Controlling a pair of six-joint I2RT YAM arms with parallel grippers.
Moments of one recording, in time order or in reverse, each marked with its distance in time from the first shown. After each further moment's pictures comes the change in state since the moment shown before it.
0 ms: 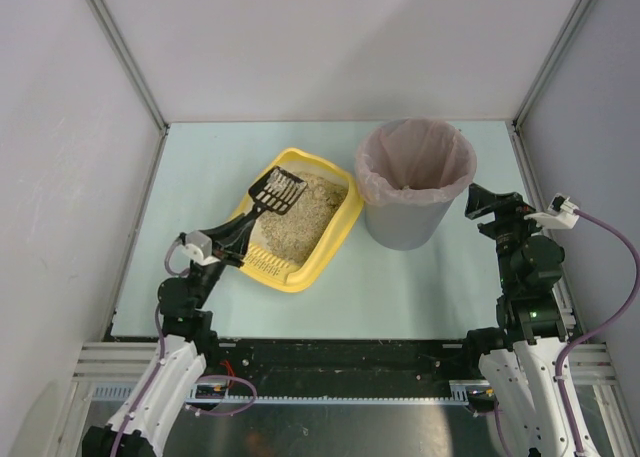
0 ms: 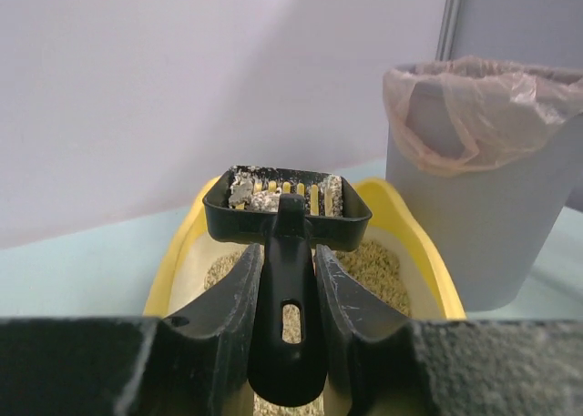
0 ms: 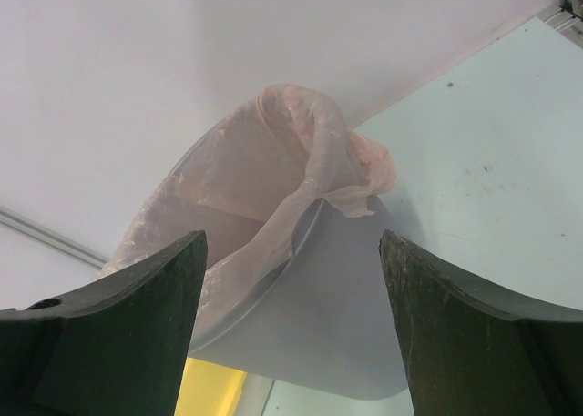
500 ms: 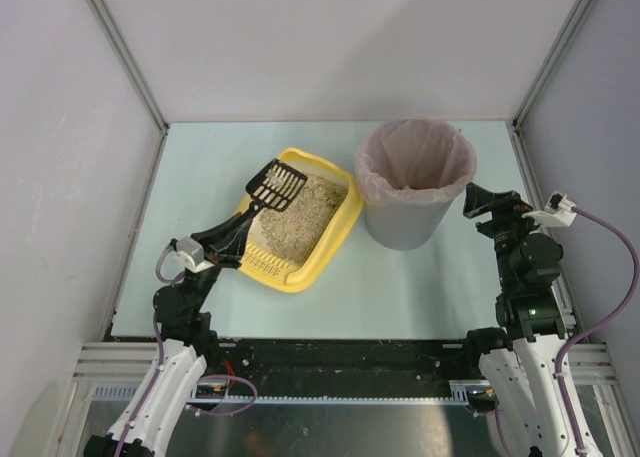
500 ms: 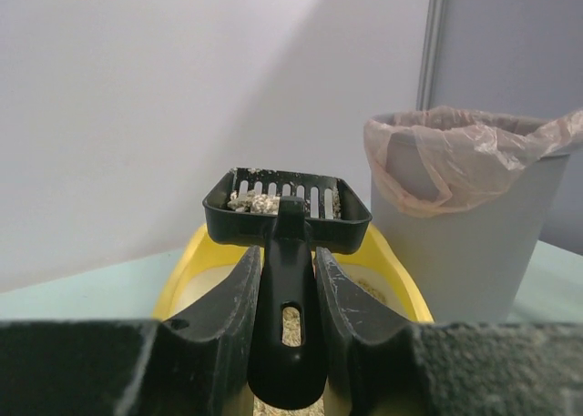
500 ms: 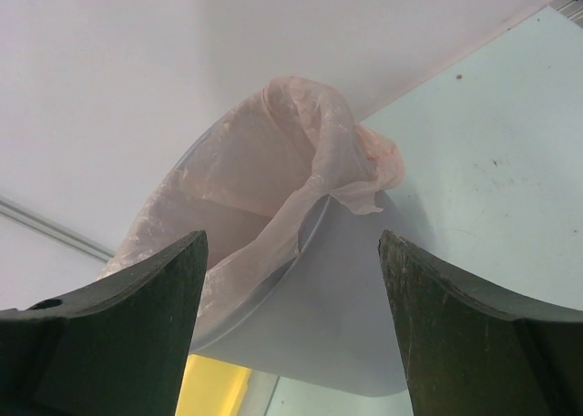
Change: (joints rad) left arm 0.003 -0.092 0.000 0.034 -0.013 -0.049; right arm 0.004 0.017 0.000 0.008 -0.013 0.011
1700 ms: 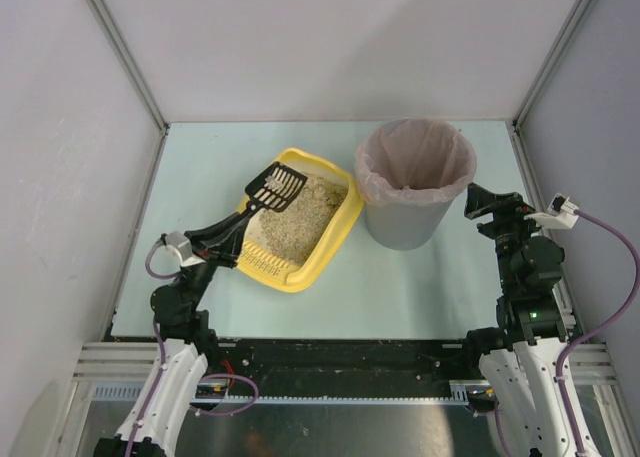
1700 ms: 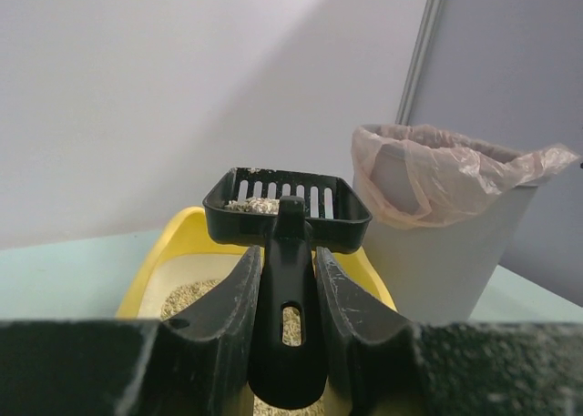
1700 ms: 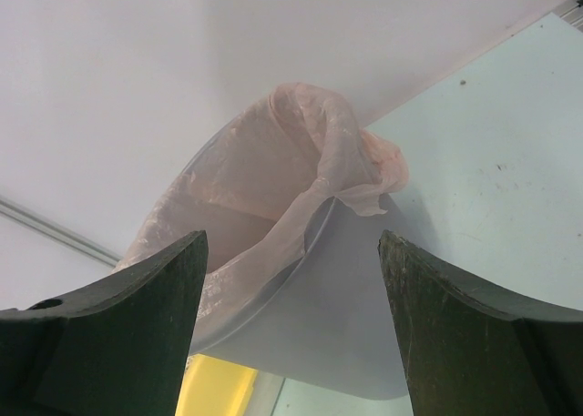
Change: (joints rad) left arm 0.090 0.023 -0.001 0.027 0.070 -0.201; right arm 0.005 -0.019 0.000 -0.001 0.005 0.007
